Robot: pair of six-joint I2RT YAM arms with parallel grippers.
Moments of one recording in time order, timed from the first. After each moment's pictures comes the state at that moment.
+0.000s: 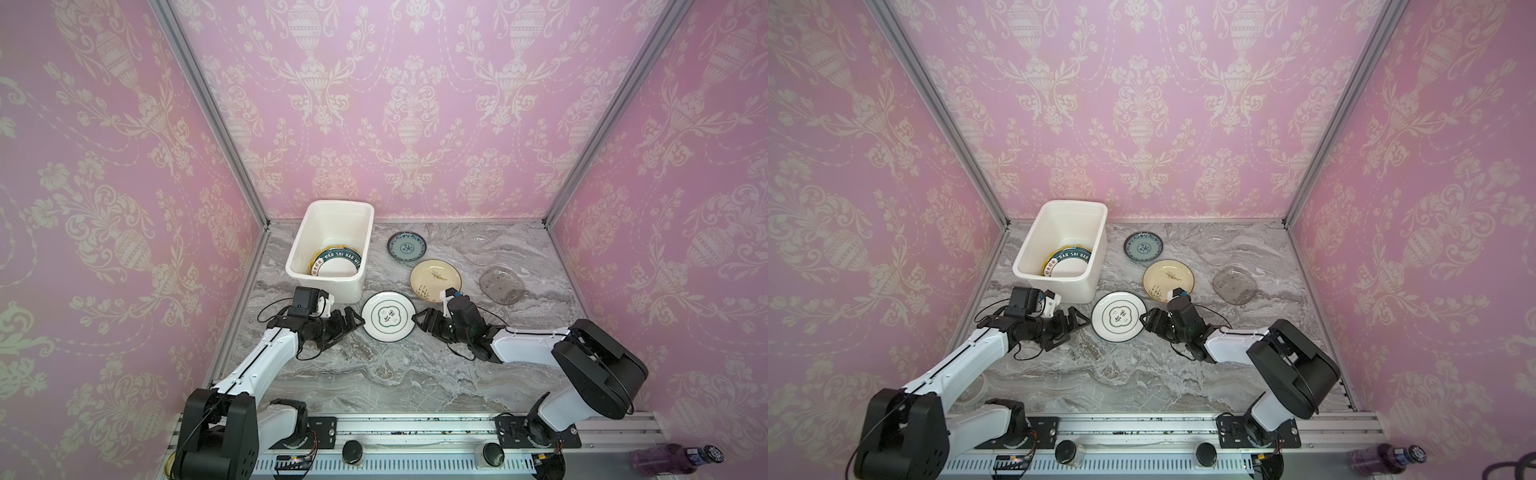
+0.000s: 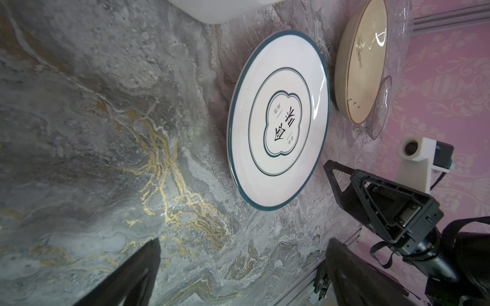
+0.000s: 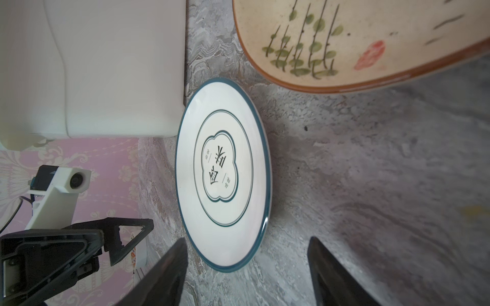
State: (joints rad) left arm -0.12 1.17 0.59 -0.46 0.57 -0.62; right arm 0.67 1.57 0.55 0.41 -0.17 1.06
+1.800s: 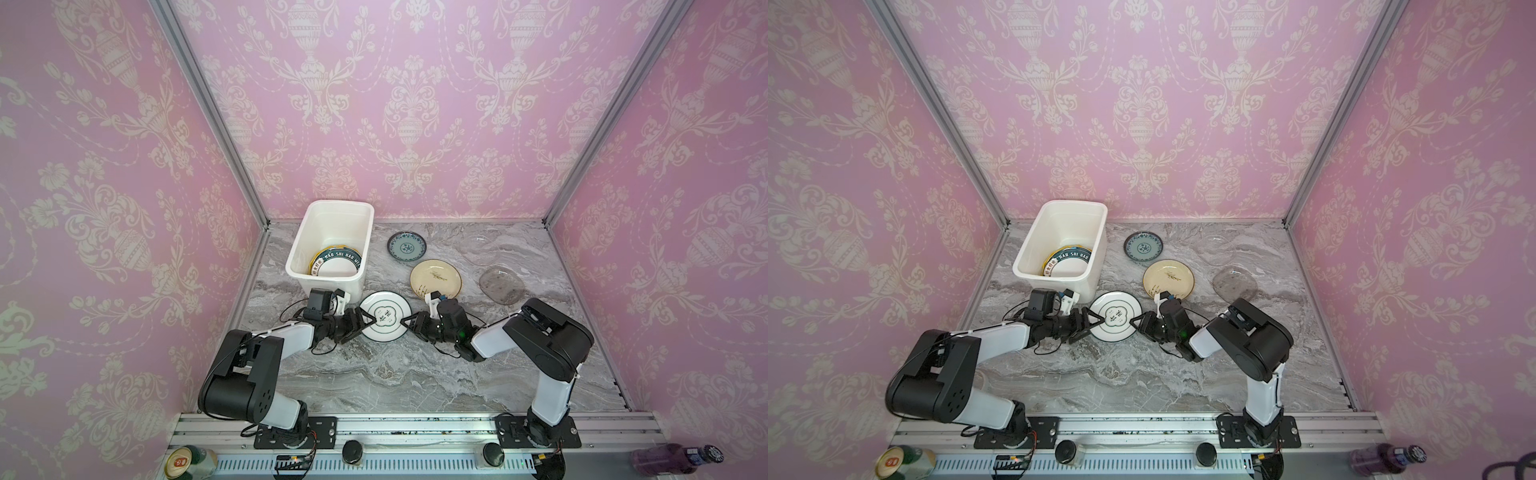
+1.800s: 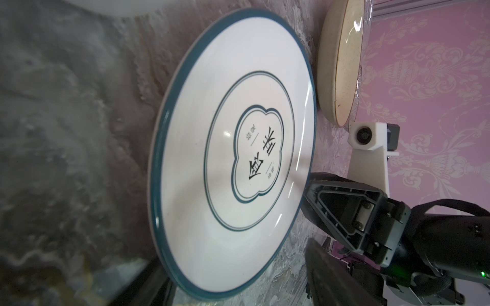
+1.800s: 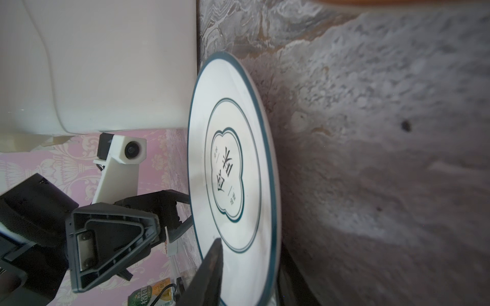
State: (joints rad) left arm -0.18 1.48 0.51 0.04 0.72 -0.70; right arm 0.69 1.86 0.60 0.77 -0.31 1.18
